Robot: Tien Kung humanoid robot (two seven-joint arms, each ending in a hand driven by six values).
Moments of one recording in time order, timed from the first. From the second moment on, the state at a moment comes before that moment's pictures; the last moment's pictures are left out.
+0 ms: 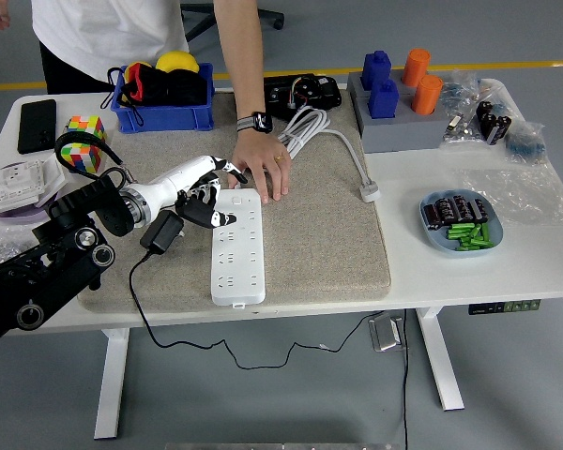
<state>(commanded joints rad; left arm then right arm) -0.65 0.32 -0.79 -1.19 1.53 -0.17 0.23 -0.03 -0.20 1.41 0.39 -1.37 0.06 -0.25</state>
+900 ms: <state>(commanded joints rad) -0.82 0.26 -0.62 -1.02 1.59 -0.22 0.35 -0.03 -0.21 1.41 0.39 -1.37 0.06 -0.25</state>
